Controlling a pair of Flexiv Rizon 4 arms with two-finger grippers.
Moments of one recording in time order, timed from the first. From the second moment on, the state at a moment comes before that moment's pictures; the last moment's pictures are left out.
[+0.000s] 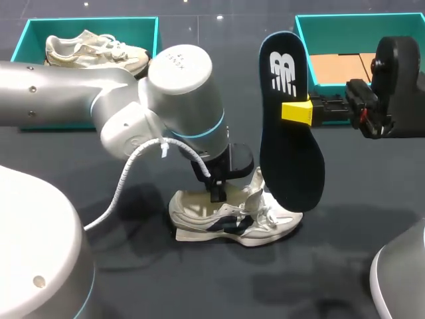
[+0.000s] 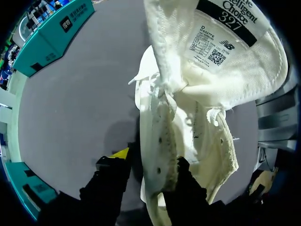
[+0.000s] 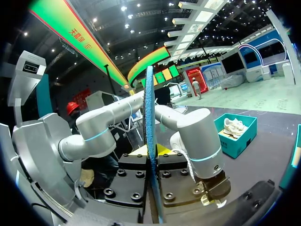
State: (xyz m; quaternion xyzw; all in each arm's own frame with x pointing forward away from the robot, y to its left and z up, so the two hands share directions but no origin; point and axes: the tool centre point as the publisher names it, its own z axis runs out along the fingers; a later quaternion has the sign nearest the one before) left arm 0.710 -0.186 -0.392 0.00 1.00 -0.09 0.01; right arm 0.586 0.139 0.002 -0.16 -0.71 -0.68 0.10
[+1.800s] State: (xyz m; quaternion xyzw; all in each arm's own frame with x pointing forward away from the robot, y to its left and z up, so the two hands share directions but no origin) left arm 0.725 -0.155 -0.322 0.58 0.81 -0.09 -0.02; right arm 0.586 0.139 0.003 -0.16 -0.71 -0.68 0.10
